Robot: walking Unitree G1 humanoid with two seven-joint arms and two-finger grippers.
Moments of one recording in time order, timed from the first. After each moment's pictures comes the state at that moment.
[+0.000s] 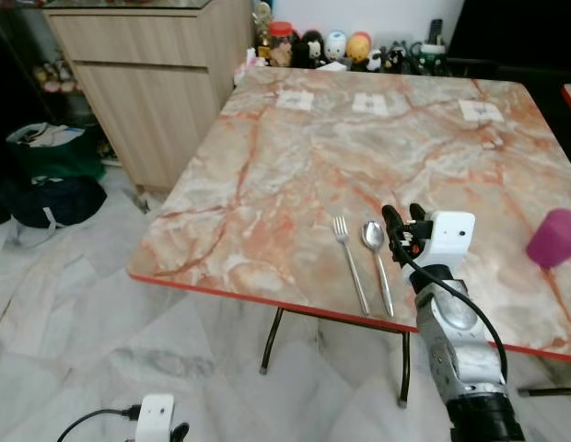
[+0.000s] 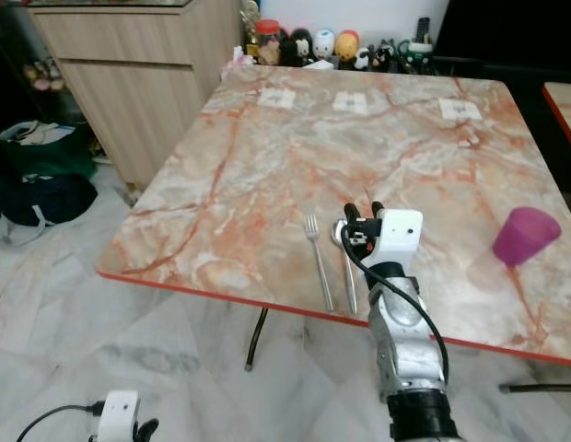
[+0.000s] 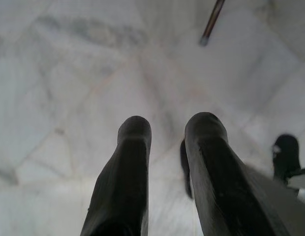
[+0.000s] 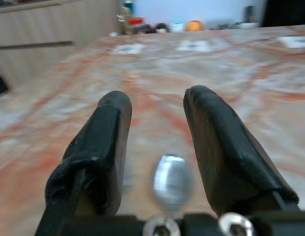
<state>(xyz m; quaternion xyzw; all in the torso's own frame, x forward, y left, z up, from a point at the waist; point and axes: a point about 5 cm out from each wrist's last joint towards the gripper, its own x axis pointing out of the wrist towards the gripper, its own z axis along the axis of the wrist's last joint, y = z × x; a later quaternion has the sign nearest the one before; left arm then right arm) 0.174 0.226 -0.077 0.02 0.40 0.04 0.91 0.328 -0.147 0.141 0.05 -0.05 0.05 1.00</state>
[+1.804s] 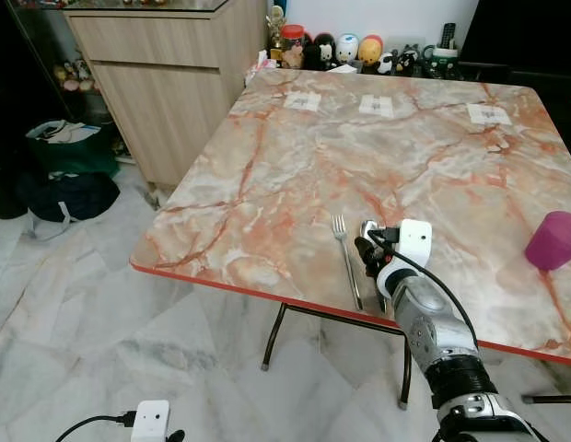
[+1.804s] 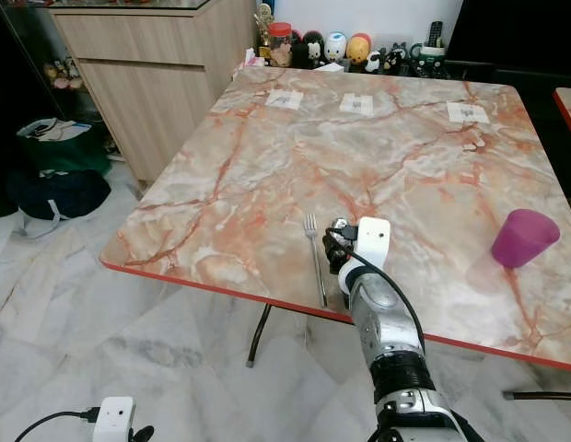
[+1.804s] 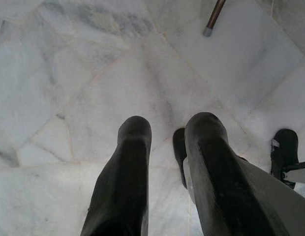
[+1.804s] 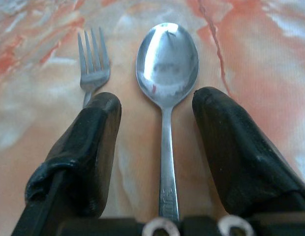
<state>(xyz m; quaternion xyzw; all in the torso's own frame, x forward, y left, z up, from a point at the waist) 0.174 0.227 -0.077 0.02 0.41 0.04 0.91 0.351 -0.145 0.090 0.10 0.16 0.04 0.98</state>
